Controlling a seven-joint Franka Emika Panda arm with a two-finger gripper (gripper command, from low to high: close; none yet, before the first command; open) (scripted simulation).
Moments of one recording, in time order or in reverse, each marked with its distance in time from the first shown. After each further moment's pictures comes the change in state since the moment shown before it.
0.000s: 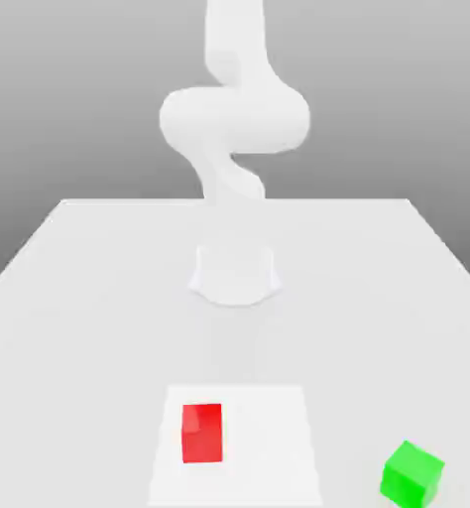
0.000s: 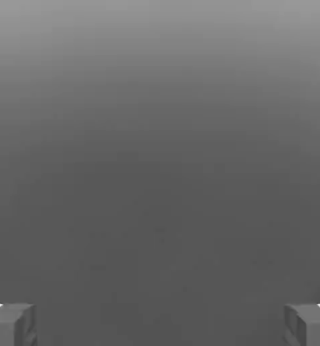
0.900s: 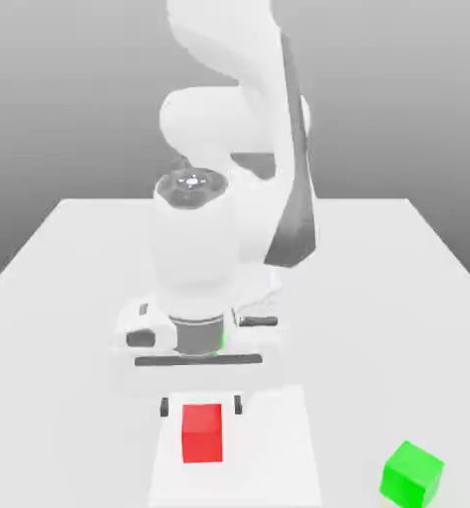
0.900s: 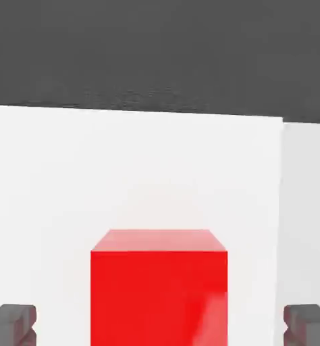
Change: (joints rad) arm -0.038 0.985 -0.038 -0.304 0.061 0.571 -0.182
